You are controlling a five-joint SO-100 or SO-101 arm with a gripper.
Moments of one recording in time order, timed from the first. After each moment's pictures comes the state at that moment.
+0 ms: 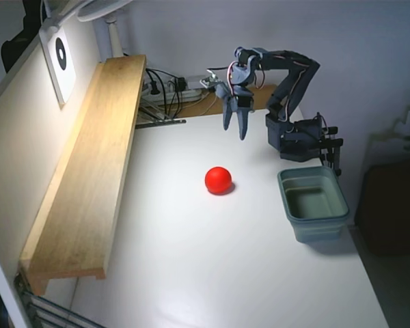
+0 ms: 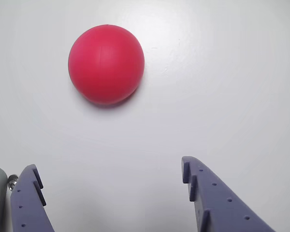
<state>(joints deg) 2.1 131.4 110.4 83.1 -90.1</state>
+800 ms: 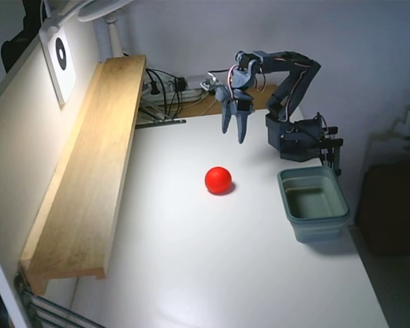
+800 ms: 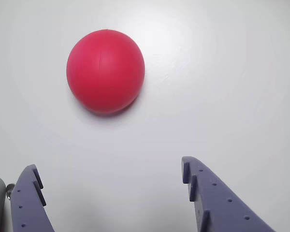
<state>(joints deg) 2.0 132.1 114.4 78.1 -90.1</state>
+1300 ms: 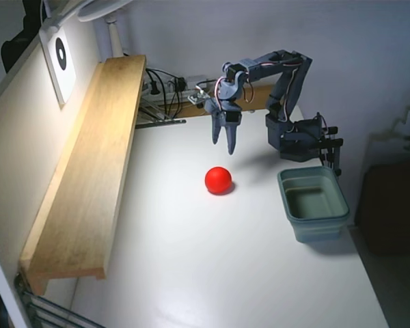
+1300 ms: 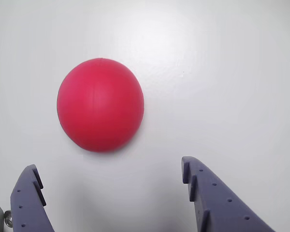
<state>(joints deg) 2.1 116.4 110.6 68.9 -90.1</state>
